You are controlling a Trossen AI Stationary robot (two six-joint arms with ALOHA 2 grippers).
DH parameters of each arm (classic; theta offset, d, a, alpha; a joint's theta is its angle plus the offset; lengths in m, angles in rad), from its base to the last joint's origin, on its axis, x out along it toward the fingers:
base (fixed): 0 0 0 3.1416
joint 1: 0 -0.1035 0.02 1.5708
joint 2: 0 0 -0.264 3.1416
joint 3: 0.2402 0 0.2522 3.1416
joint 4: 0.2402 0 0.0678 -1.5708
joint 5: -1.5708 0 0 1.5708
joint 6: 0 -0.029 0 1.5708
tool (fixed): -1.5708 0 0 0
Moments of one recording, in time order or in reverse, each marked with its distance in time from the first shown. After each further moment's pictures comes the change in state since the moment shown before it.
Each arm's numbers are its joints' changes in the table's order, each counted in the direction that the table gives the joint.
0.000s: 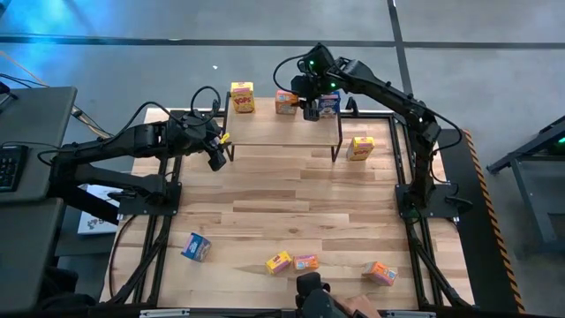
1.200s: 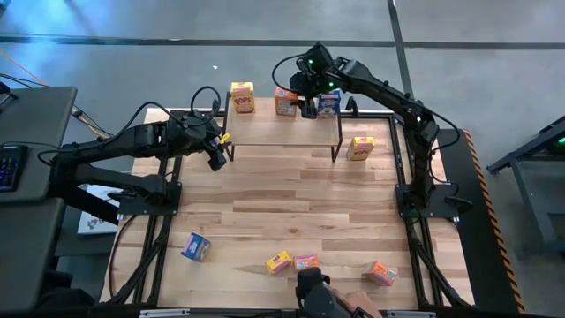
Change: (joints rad) left arm 0.000 0.000 0.000 0.000 0.000 0.000; right arm 0.007 0.014 0.000 -0.046 0.026 0.006
